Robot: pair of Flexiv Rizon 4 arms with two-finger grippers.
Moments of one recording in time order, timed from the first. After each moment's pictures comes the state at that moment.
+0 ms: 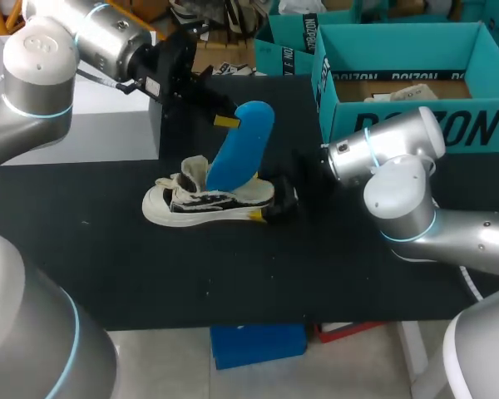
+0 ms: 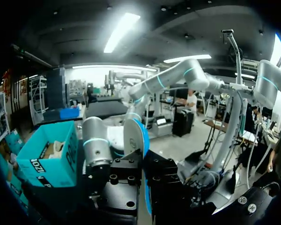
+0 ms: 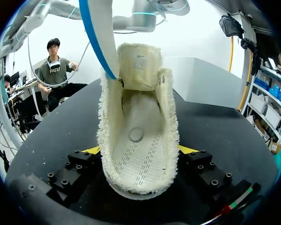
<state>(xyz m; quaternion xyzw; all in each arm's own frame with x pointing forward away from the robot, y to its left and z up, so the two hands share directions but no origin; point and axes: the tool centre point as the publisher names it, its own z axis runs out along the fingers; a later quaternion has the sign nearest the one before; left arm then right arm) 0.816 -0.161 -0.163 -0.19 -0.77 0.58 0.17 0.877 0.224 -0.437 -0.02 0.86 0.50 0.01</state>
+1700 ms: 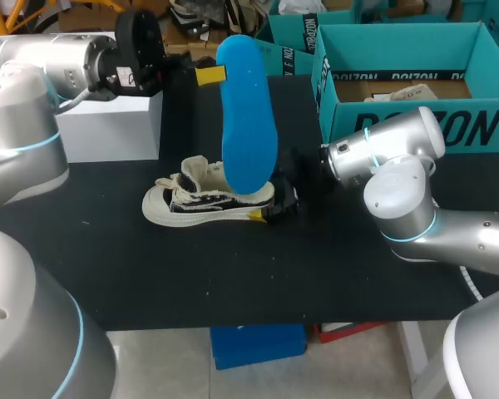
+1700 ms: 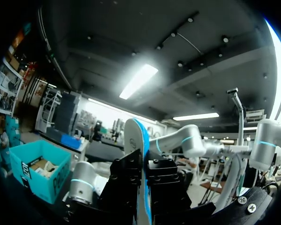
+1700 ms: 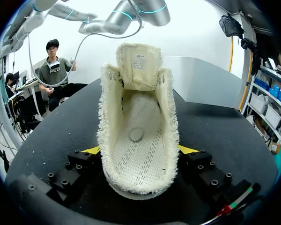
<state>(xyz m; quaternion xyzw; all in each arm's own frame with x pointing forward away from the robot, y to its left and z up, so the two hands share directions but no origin) 0.779 -0.145 -0.040 -0.04 -0.62 0.75 0.25 0.877 0.224 -0.437 -0.02 0.86 0.50 0.01</state>
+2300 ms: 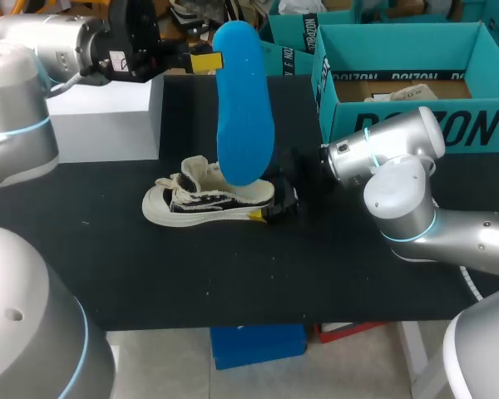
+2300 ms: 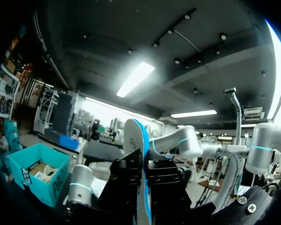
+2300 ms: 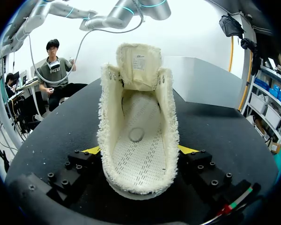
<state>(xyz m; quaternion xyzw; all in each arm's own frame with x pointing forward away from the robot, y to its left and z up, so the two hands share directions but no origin) 0.772 -0.142 -0.017 -0.06 -0.62 0.74 0.25 0.877 0.224 -0.437 -0.02 0.86 0.50 0.01</state>
